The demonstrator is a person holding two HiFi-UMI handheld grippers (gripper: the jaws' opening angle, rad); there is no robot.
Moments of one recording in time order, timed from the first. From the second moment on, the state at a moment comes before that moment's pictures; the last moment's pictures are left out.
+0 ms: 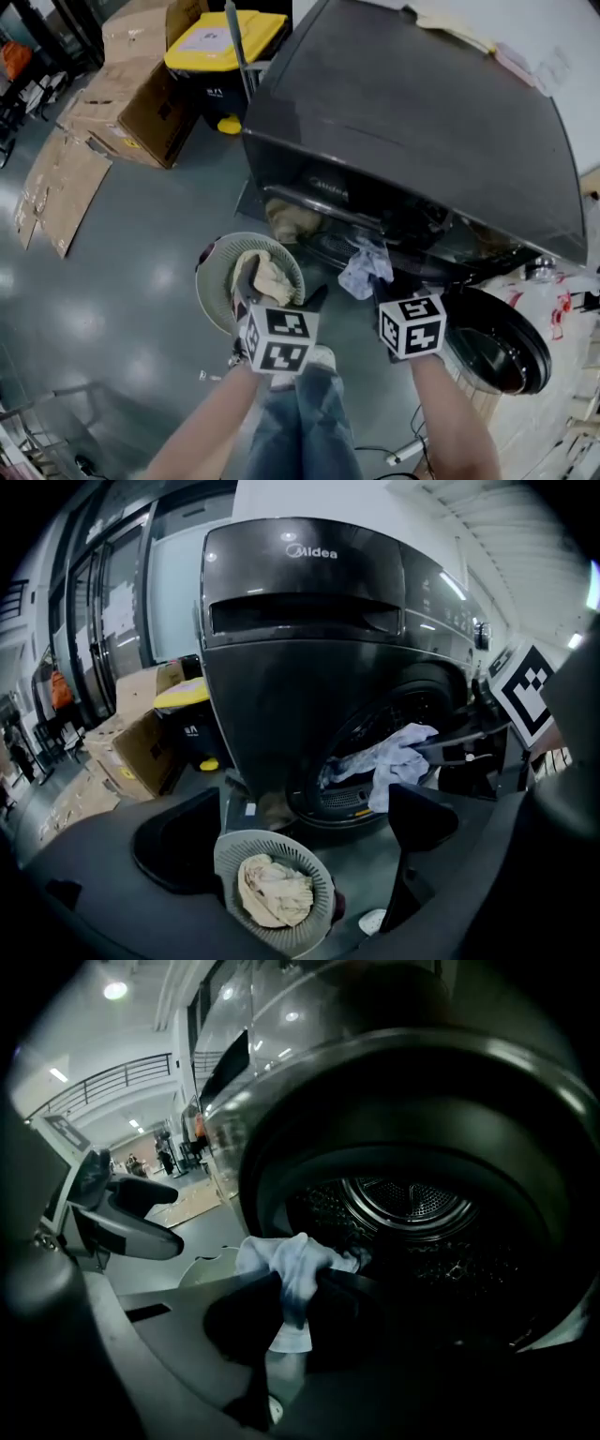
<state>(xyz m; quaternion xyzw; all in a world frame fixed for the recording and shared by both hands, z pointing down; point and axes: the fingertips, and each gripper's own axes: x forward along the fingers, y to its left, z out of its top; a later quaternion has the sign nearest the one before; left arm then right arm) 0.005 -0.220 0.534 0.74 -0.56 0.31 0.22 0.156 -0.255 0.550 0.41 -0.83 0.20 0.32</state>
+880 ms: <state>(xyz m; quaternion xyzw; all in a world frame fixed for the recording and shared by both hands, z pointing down) -0.011 -0.190 0.377 0.75 -0.56 0.31 0.17 0.136 -0.181 0.378 0.40 -0.84 0.21 0.29</state>
